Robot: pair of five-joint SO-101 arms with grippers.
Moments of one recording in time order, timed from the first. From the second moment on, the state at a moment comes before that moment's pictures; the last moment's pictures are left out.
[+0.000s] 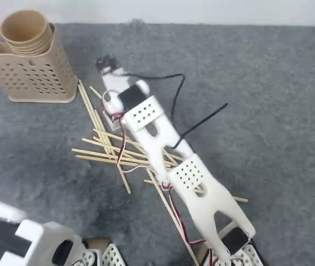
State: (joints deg) left arm -76.0 -2.2 6.6 52.3 18.2; right arm -43.7 69.4 -93.4 100.7 -7.8
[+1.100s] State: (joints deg) left arm -45.8 -2.2 6.9 73.1 18.1; right arm 18.5 -6.8 5.8 81.8 17.7
